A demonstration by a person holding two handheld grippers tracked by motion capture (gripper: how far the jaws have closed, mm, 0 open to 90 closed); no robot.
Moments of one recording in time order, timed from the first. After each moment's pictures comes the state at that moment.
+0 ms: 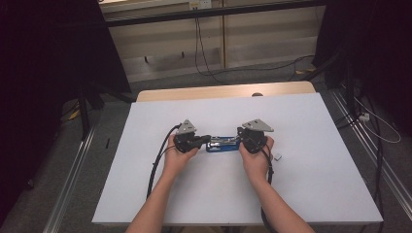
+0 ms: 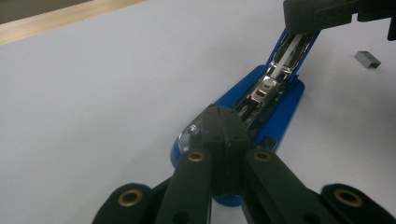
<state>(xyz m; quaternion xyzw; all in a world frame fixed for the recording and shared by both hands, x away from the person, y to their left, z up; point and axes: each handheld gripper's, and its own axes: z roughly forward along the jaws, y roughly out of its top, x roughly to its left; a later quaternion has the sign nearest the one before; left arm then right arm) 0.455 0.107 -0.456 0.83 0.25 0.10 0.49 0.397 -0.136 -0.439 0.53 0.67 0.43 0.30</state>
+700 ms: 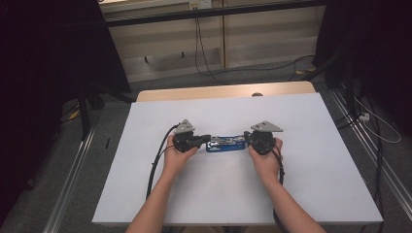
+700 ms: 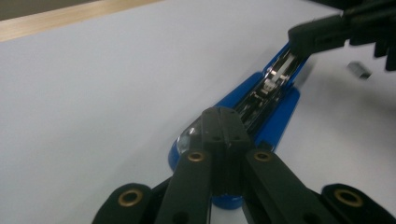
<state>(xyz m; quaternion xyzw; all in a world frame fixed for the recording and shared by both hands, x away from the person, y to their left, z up) 0.458 0.112 -0.454 0.80 0.27 0.07 0.53 0.394 -0.163 -0.449 0.51 0.70 0.42 0.27</state>
